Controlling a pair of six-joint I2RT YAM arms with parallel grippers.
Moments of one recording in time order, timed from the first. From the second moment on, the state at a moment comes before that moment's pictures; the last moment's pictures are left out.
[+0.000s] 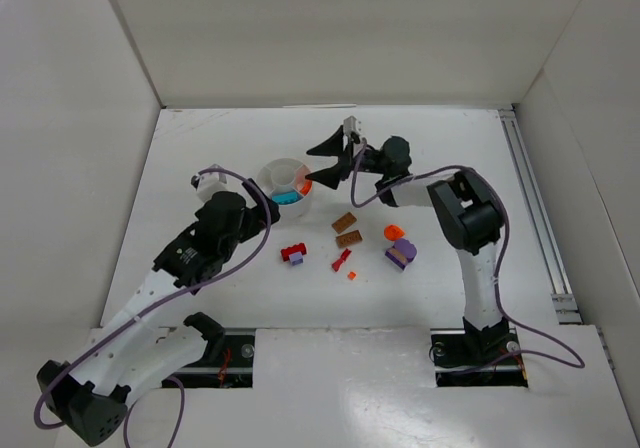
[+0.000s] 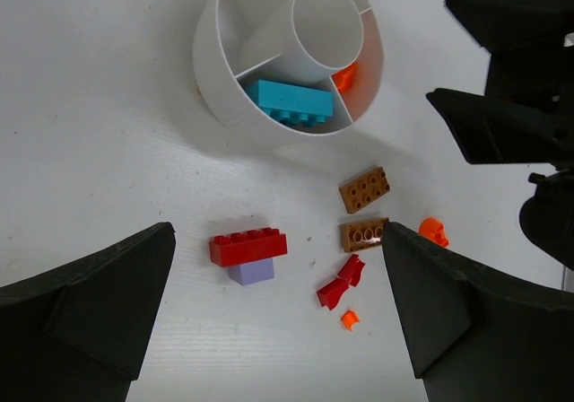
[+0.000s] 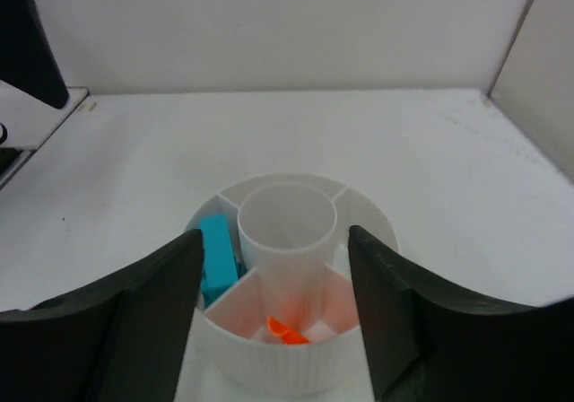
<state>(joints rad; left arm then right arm) -0.59 0.80 0.78 -0.57 -0.38 -0.89 0.47 2.23 1.32 1.28 -1.04 0.30</state>
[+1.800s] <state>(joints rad) -1.02 2.10 1.57 -0.30 -0.20 -0.62 -0.05 0.73 0.72 -0.57 0.15 -0.28</state>
